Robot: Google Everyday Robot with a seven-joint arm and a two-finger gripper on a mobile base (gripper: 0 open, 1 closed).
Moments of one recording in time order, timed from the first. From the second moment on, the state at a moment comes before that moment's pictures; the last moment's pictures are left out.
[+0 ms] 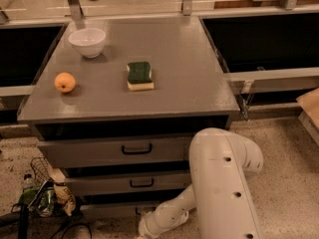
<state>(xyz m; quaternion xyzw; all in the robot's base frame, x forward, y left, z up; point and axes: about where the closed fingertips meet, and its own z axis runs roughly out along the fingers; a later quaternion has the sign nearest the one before) 0.396 0.104 0.211 -0.54 0.78 0.26 0.17</state>
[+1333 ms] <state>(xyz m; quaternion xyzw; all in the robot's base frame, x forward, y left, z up) 0.430 0.105 0.190 -0.52 0.79 0.28 0.17</state>
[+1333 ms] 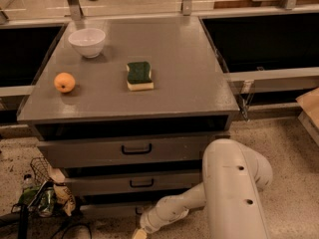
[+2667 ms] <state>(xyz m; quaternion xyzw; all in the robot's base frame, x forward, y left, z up) 0.408 0.126 0.168 -0.54 0.77 0.29 0.15</state>
